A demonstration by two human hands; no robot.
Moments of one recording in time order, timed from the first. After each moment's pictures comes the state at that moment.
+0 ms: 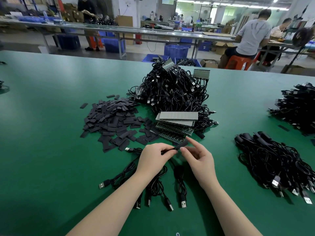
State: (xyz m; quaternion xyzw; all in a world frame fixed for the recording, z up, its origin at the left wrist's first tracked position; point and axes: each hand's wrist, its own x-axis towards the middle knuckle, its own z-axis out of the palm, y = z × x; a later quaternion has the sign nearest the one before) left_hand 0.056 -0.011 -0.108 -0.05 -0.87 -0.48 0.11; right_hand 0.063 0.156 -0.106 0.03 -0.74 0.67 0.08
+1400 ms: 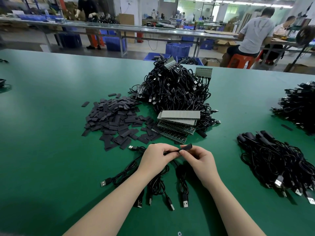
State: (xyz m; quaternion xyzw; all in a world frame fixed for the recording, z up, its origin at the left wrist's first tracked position) left_hand 0.056 -0.014 -0.109 -0.10 -0.86 -0.49 0.08; right_hand 0.061 0.160 -0.108 0.06 -0.76 0.65 0.05
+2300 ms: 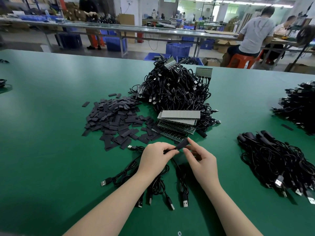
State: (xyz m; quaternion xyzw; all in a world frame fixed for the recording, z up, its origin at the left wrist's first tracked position) left_hand 0.060 -0.010 -0.106 -0.06 -0.88 -0.46 0.14; right_hand 0.069 0.156 -0.112 0.06 -0.79 0.59 0.14
